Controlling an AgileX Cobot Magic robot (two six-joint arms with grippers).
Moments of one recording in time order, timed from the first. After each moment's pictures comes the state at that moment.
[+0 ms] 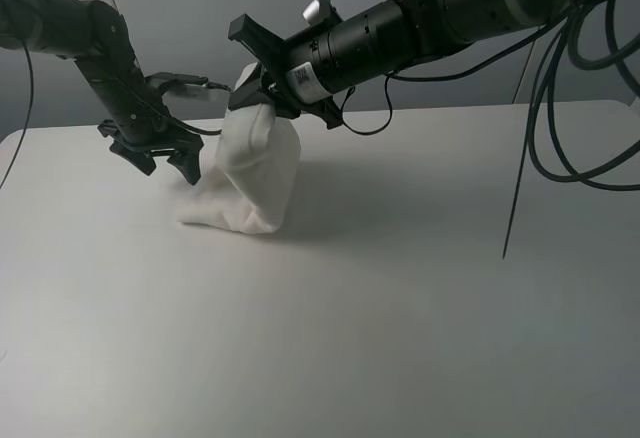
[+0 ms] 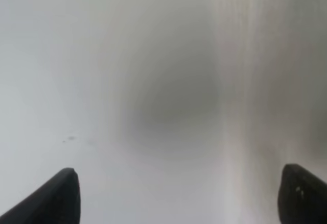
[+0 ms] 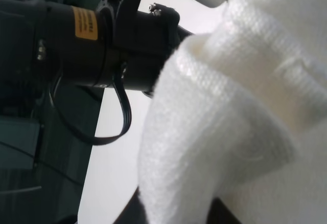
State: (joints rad) left arm -0.44 2.23 -1.64 -0.07 0.92 0.20; right arm 0.53 2.02 -1.39 1.39 0.68 -0.59
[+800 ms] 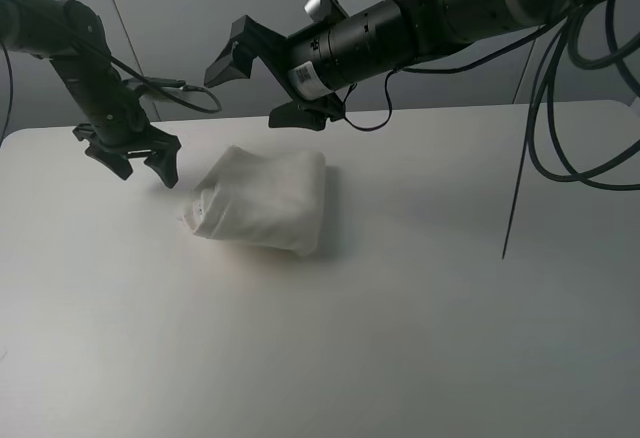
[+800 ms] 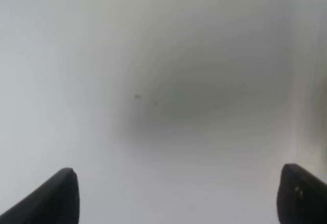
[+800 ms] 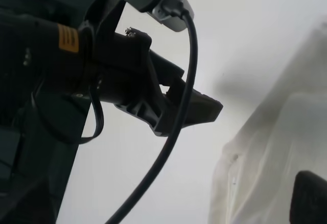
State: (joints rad) left arm -0.38 2.23 -1.64 -0.05 0.97 0.21; right arm 0.53 2.02 -1.39 1.40 0.63 -0.67
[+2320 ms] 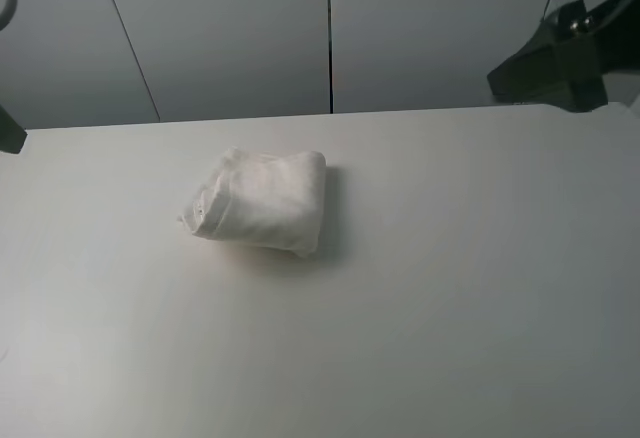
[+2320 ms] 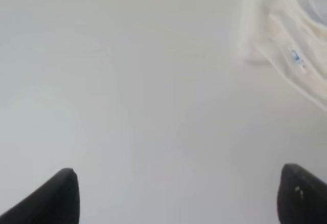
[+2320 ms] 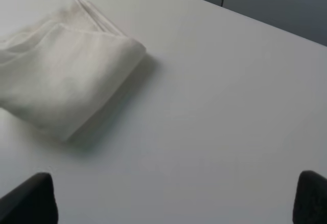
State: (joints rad) left arm -0.34 1.07 -0.91 0.00 0.94 0.07; right arm 0.44 0.89 -0.82 0.07 0.76 -0.09
